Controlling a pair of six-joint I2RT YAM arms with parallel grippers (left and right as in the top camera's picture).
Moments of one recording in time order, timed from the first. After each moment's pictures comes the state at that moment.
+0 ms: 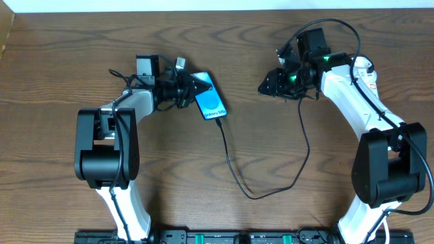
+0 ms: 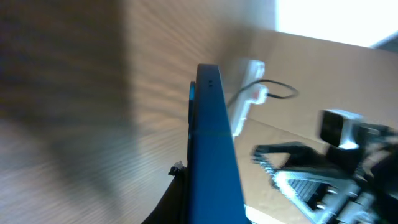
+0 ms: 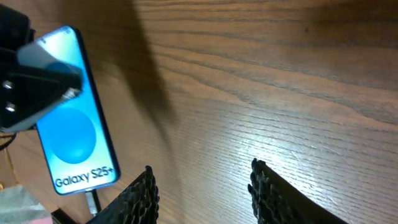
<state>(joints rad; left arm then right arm) -0.03 2.05 1.15 -0.05 1.06 -0.83 0.22 1.92 1.47 -0.76 -0.53 0.30</state>
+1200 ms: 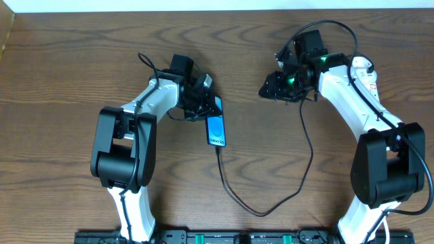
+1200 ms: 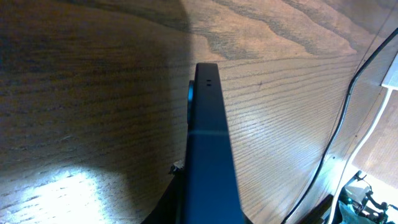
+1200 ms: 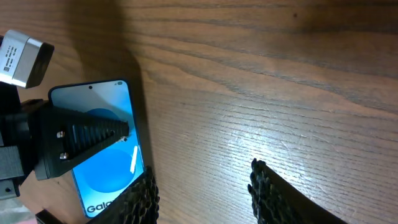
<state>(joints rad) -0.22 2.05 1.31 -0.65 0.66 -0.35 0.24 1.92 1.47 -0.80 -0.48 0.29</state>
